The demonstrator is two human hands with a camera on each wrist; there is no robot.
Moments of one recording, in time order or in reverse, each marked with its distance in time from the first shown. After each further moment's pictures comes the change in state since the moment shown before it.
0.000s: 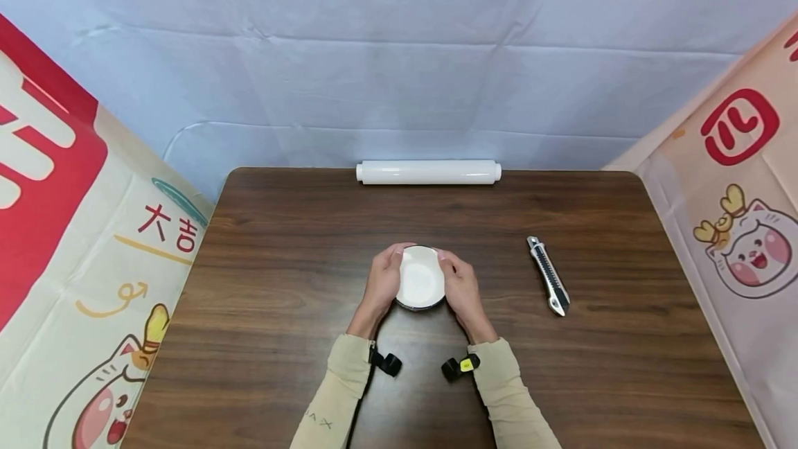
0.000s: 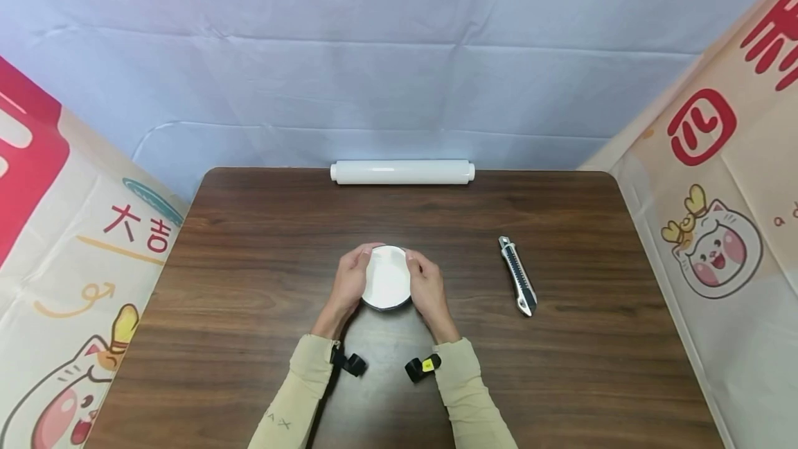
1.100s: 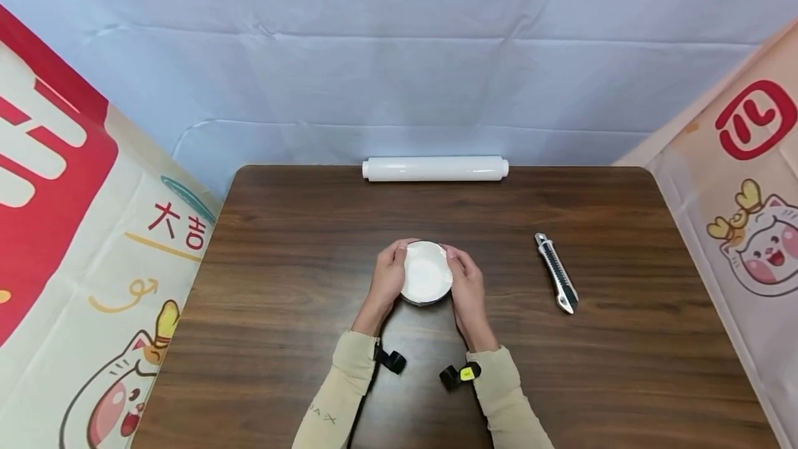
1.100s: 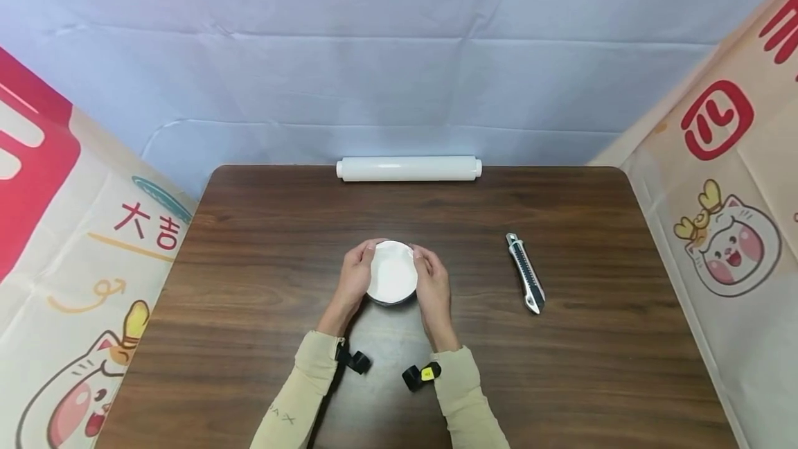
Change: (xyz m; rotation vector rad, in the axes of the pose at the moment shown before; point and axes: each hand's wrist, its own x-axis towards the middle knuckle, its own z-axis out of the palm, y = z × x) left_hand 0.002 0.002 -0.001 0.004 0.049 -0.027; right_hand -0.011 0.001 0.012 0.287 0.112 0.106
